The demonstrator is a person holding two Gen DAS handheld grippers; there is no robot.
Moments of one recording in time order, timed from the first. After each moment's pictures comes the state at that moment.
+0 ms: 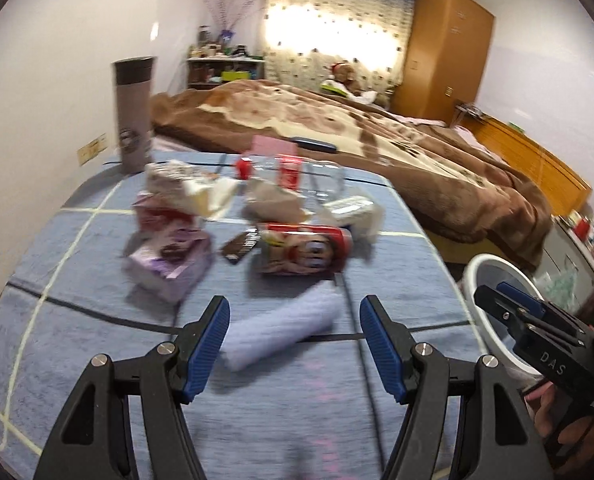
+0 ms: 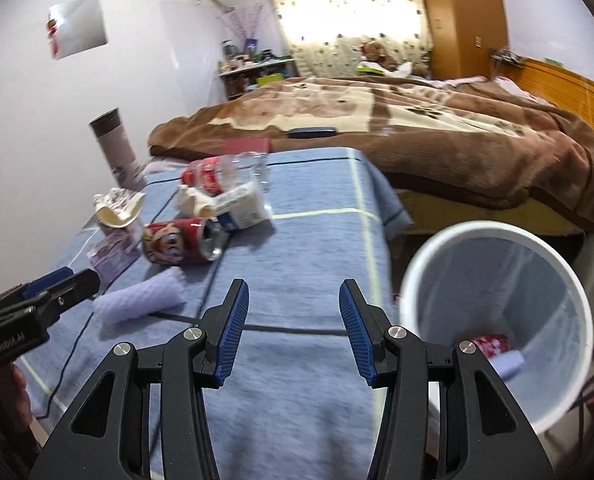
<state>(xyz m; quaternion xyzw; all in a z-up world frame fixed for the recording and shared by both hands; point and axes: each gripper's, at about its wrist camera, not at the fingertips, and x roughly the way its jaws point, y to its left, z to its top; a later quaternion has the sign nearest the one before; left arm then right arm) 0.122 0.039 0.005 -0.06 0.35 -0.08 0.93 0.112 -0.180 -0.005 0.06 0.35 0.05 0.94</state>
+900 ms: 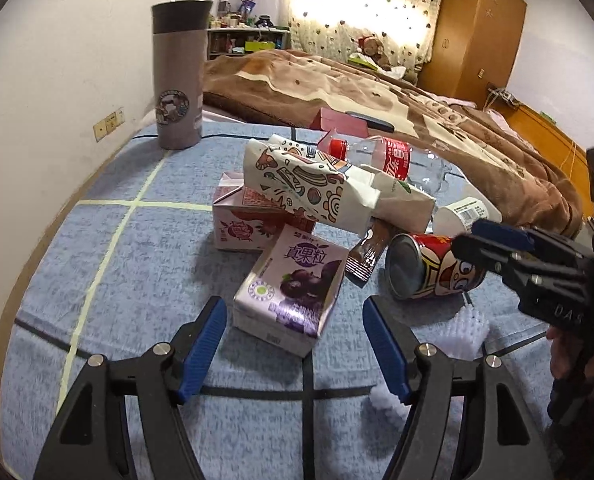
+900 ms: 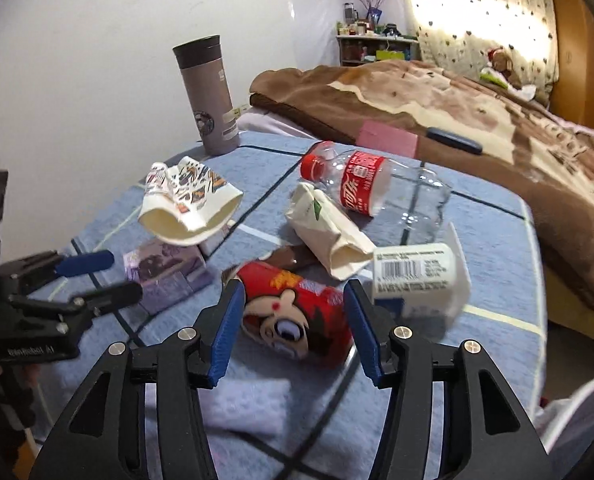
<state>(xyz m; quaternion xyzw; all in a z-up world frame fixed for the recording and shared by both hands) 0.199 0.122 -0.030 -0.05 0.41 -0.06 0.91 0.218 -0.083 -0.015 -0.03 0.38 0.23 0.89</state>
